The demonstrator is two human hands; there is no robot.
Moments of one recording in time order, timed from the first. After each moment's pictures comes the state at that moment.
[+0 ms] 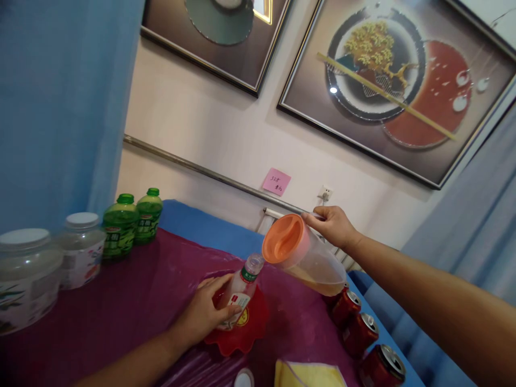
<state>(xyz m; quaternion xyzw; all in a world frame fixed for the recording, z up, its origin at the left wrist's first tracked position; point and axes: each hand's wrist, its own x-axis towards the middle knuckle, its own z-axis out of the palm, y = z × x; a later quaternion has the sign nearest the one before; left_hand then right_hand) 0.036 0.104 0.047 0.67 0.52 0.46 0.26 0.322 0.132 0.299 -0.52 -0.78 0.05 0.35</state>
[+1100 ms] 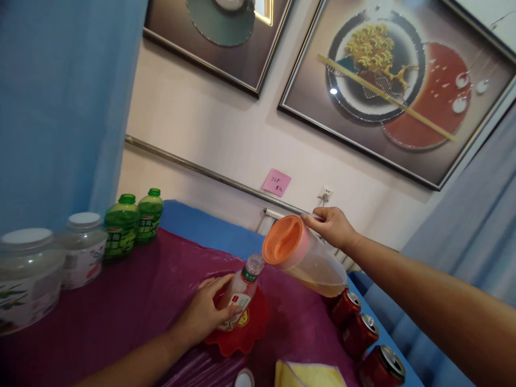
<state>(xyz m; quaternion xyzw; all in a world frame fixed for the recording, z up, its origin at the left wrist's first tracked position) 0.037 0.102 0.048 0.67 0.52 0.46 0.26 0.318 0.130 0.300 -0.52 -0.79 0.04 0.34</state>
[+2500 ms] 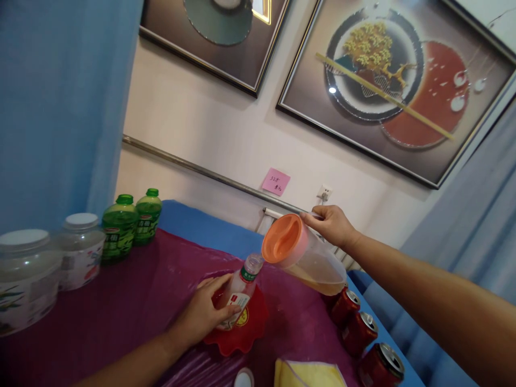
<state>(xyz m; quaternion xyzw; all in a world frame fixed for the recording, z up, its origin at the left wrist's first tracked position) 0.037 0.102 0.050 0.67 0.53 0.45 0.26 0.318 0.129 0.301 -0.52 -0.78 0.04 0.34</state>
